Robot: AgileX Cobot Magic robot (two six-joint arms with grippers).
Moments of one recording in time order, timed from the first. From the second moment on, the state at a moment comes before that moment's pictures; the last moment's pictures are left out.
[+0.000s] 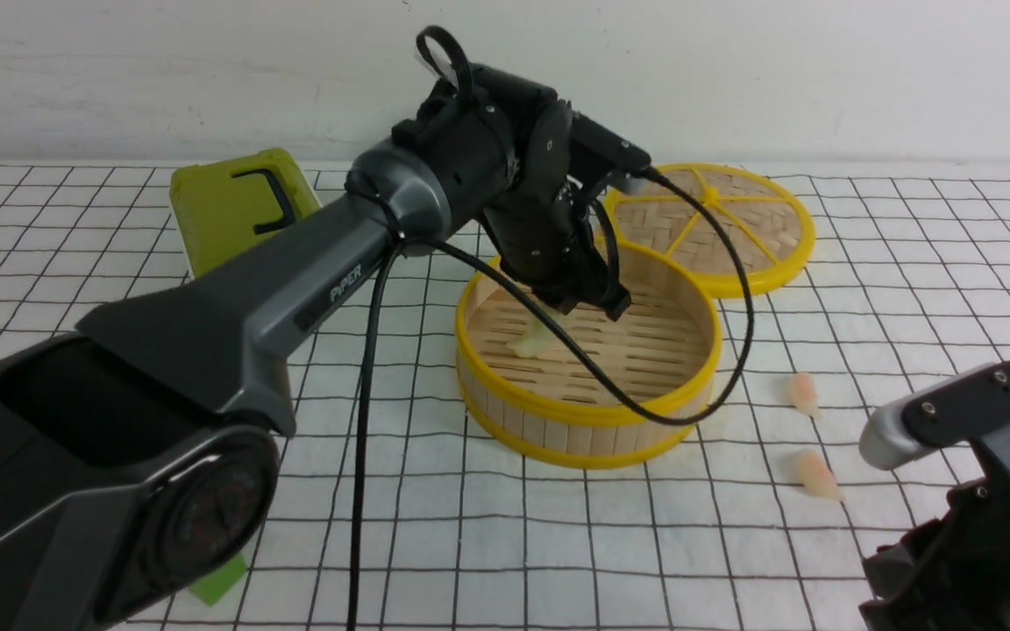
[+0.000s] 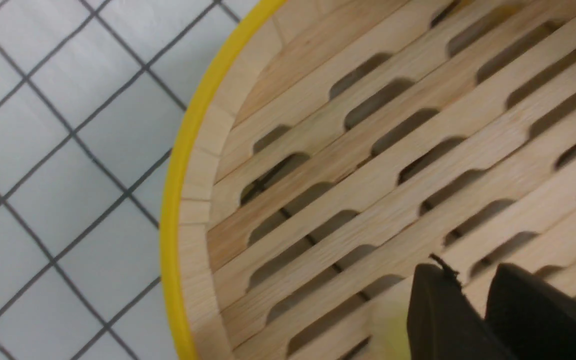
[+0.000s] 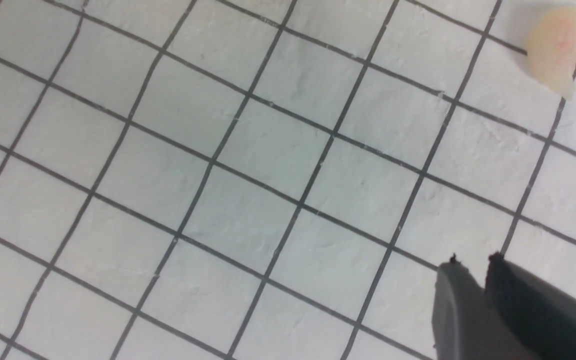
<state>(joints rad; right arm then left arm) 0.38 1.13 -0.60 0.14 0.51 -0.06 -0.56 2.42 -2.34 0.08 1.00 0.20</state>
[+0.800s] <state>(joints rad) 0.38 1.13 -0.60 0.14 0.51 -0.06 -0.55 2.48 -2.34 0.15 1.02 0.16</state>
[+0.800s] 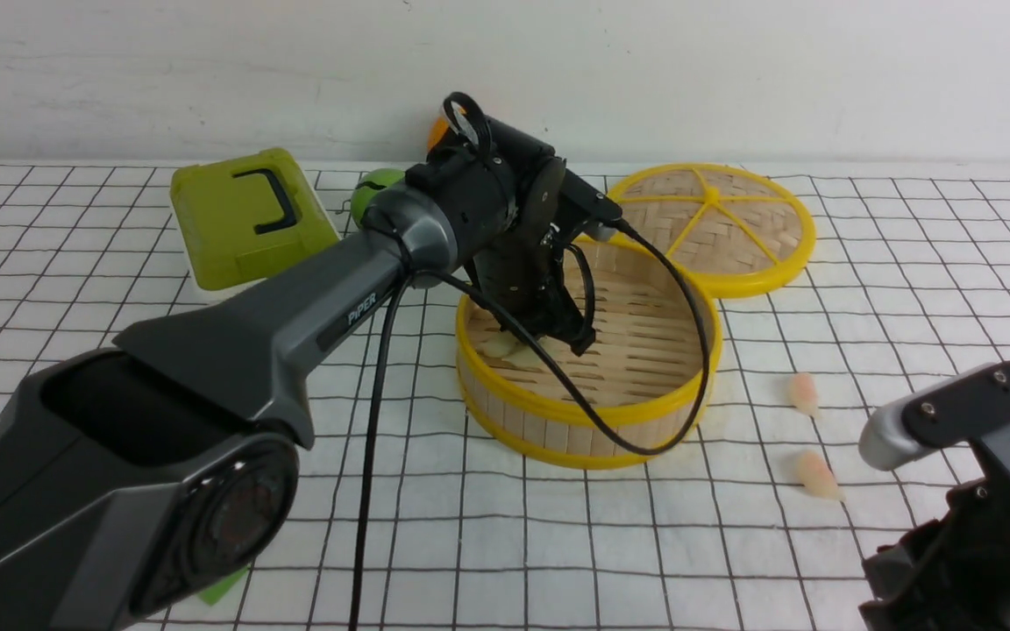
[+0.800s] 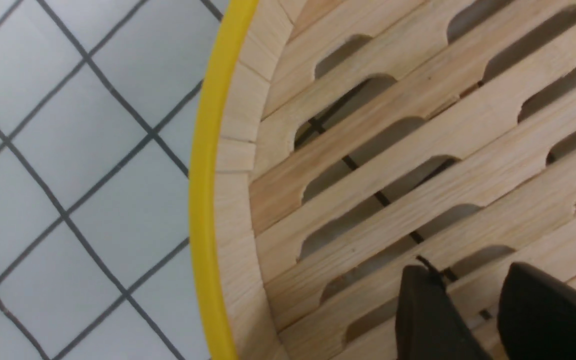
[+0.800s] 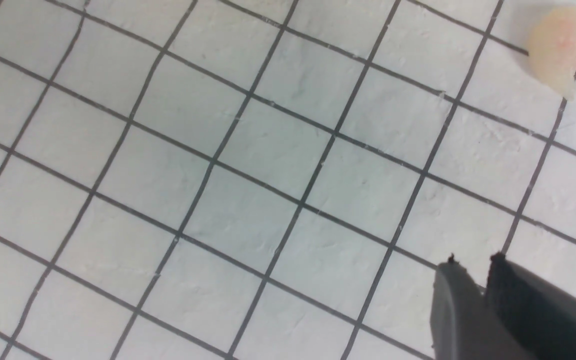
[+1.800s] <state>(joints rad) 0.18 1.32 -0.95 0.00 0.74 0.04 -0.56 1.66 -2.30 0.13 1.24 -0.12</state>
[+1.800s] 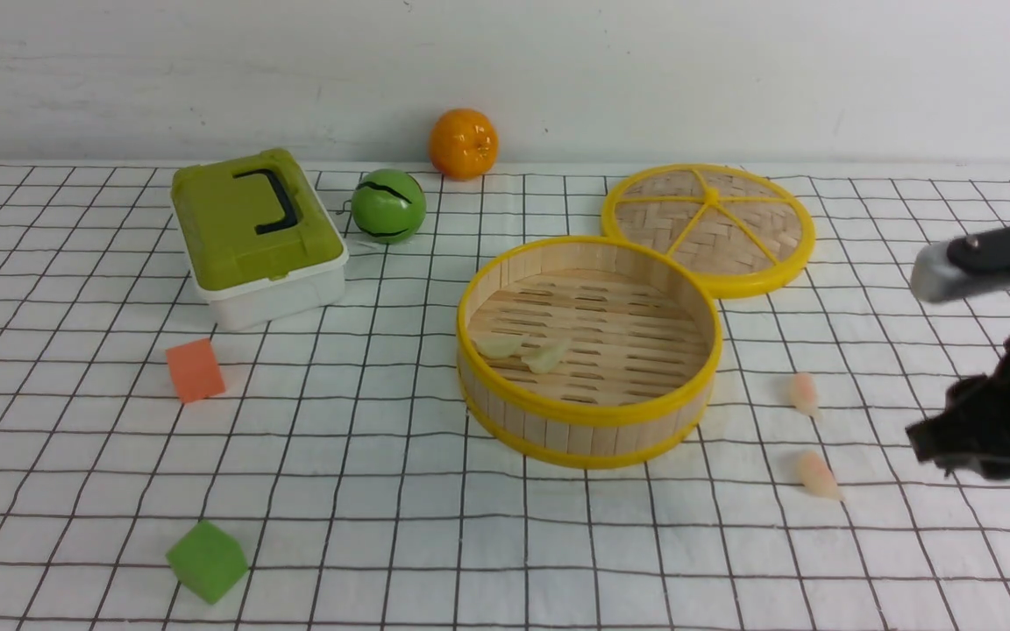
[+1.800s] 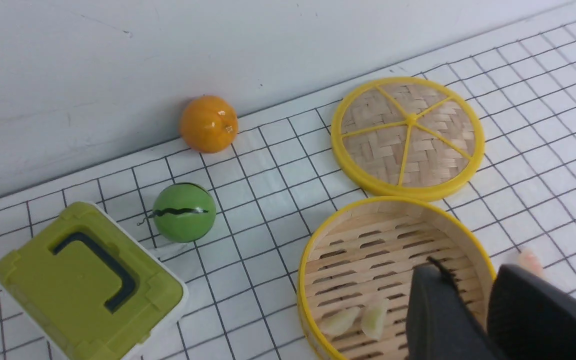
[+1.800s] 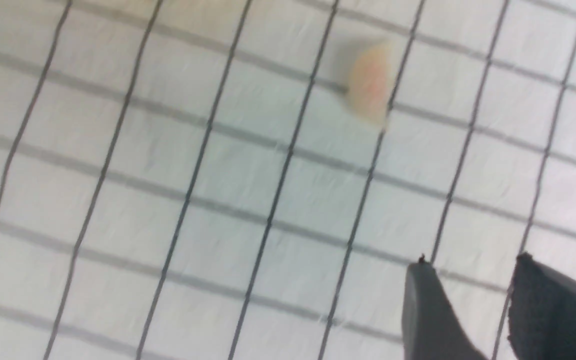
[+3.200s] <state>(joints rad) 0.18 1.85 -1.12 0.19 0.50 -0.25 -0.56 0.36 -0.43 0.32 0.97 -0.30</state>
